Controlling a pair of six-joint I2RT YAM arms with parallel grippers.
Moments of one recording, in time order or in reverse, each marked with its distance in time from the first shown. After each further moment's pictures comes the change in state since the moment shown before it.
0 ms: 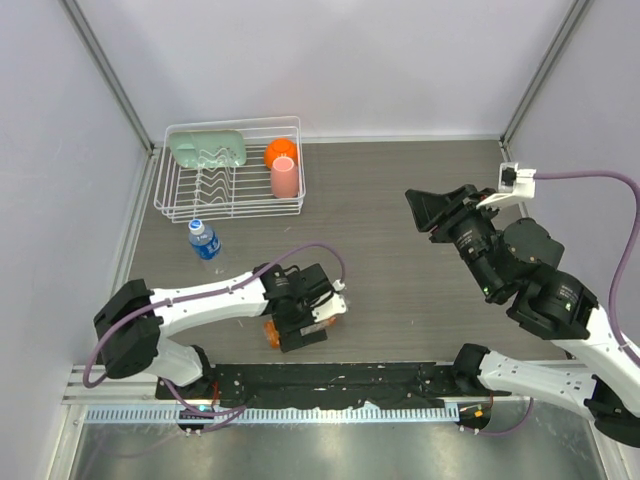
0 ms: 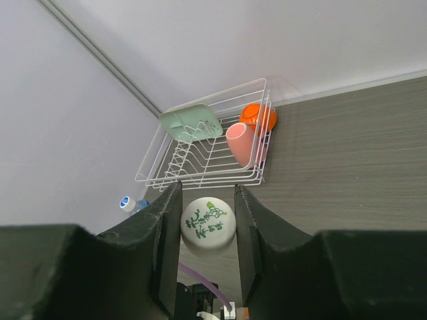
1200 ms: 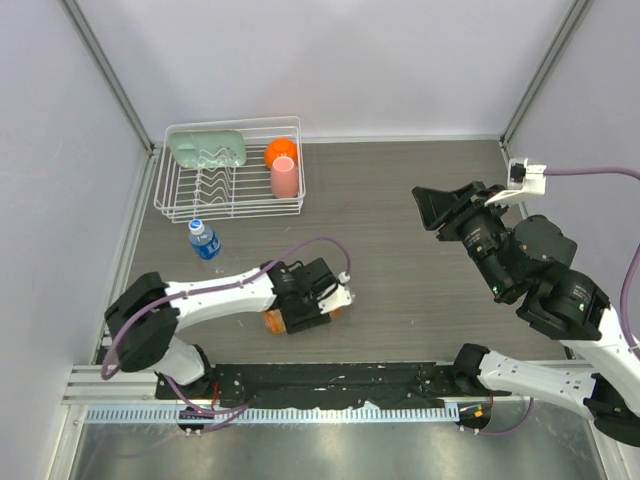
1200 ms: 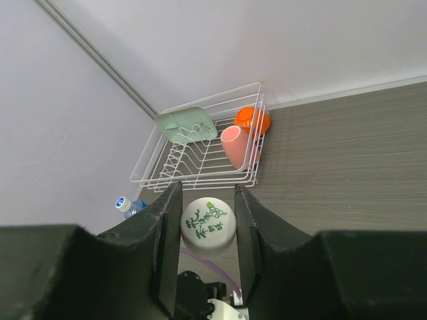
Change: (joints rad) left arm 0.034 0.107 -0.033 0.172 -0.049 0.056; right arm 0.000 0.016 0.064 -0.056 0.006 -0.024
